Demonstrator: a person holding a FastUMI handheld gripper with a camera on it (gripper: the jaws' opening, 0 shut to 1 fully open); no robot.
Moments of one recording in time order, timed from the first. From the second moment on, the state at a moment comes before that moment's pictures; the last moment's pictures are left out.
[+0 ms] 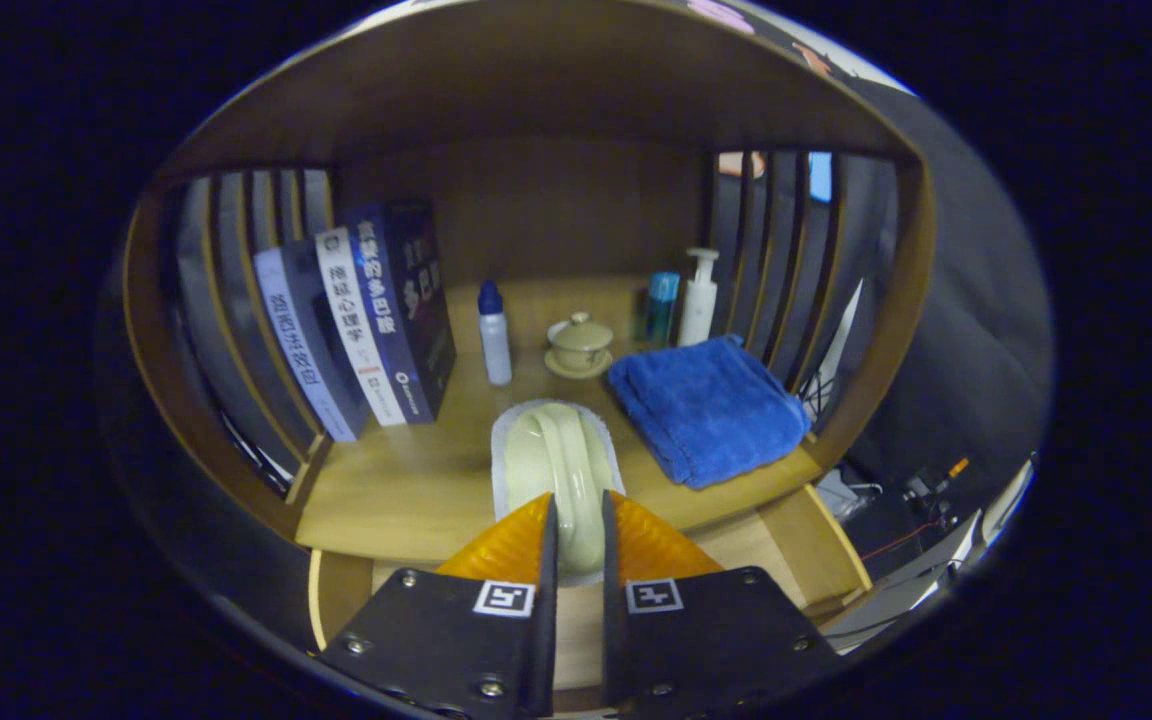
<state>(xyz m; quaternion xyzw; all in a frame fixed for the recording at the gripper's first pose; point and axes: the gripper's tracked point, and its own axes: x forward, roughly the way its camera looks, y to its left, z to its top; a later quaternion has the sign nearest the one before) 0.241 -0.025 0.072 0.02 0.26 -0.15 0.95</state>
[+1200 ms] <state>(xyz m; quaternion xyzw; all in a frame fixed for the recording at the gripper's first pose) 0.351 -0.027 0.035 0.04 0.24 -0.09 0.97</state>
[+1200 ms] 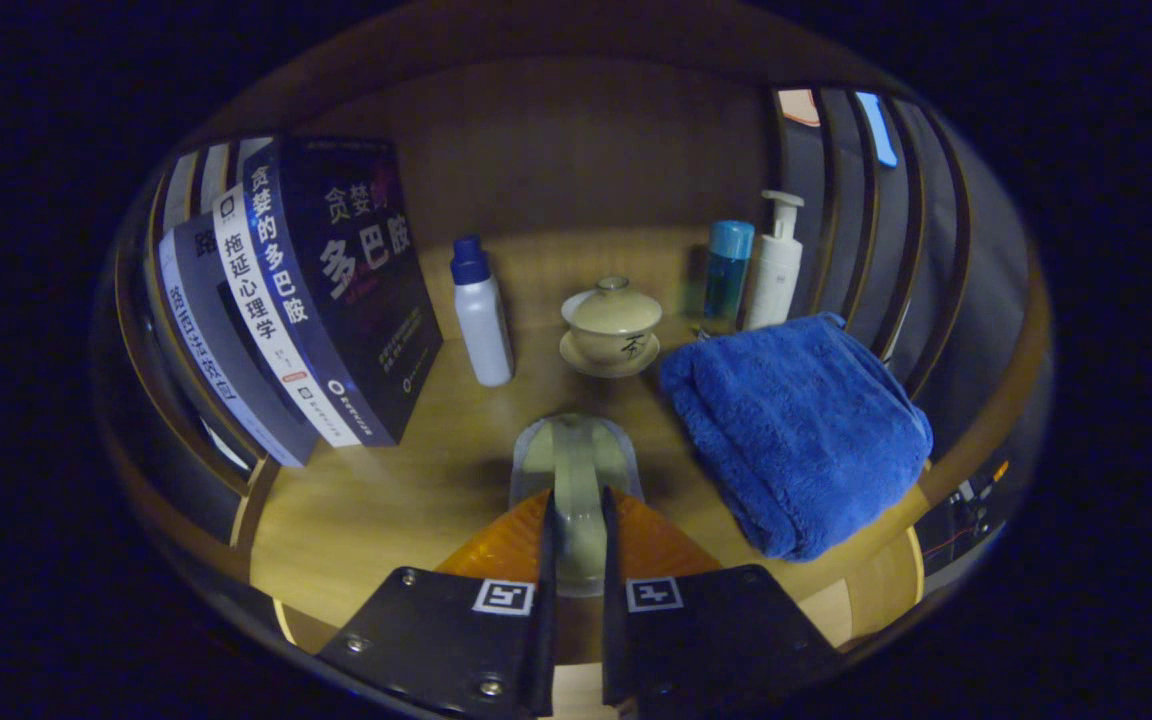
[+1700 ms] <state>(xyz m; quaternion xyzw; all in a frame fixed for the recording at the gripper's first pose) 0.326 -0.019 0.065 0.05 0.11 -0.08 0.99</state>
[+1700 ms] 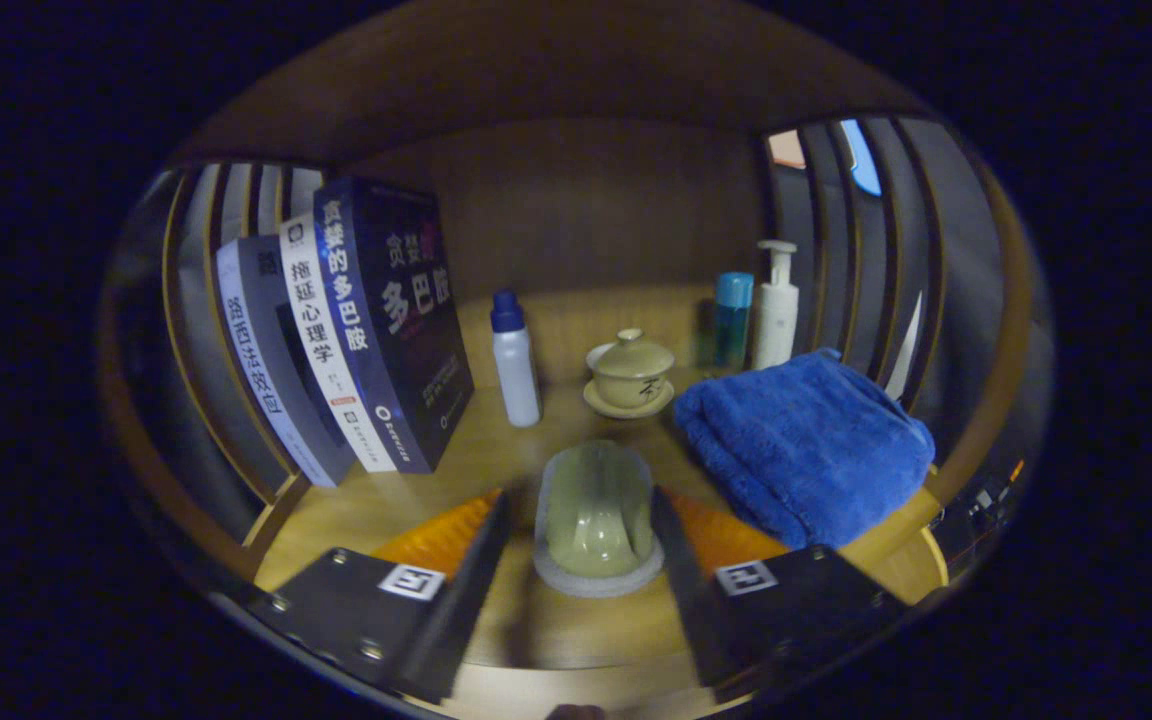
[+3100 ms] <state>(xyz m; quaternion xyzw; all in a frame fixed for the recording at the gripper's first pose) -0.014 -0.009 0.074 0.01 -0.04 -0.05 1.00</state>
